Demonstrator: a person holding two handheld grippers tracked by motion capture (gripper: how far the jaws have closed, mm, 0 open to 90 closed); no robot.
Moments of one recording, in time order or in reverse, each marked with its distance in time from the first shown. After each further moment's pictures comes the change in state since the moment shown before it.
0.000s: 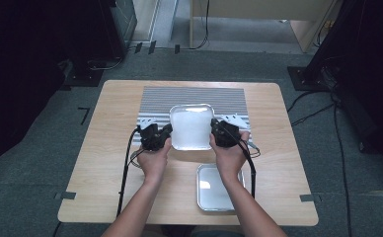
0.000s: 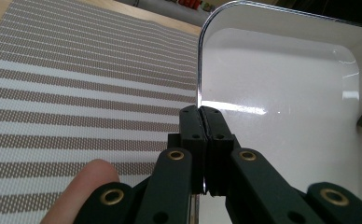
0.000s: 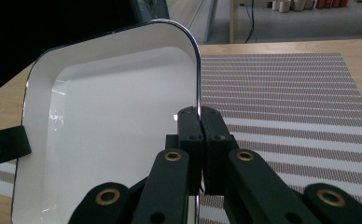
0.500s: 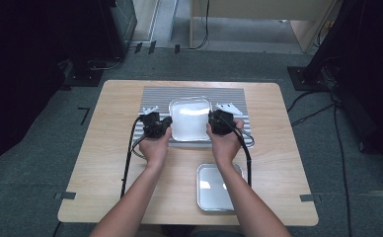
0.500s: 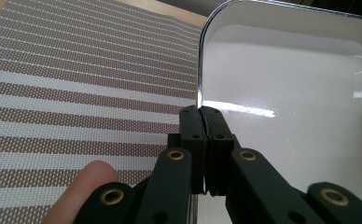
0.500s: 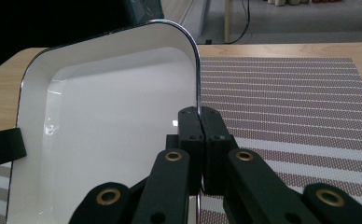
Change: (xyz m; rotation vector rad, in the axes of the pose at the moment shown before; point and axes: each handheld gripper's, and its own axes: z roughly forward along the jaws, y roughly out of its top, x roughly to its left) left arm 0.012 0.022 0.041 0.073 0.052 -0.032; right arm -0.004 0.015 0.045 0.033 -0.030 -0.012
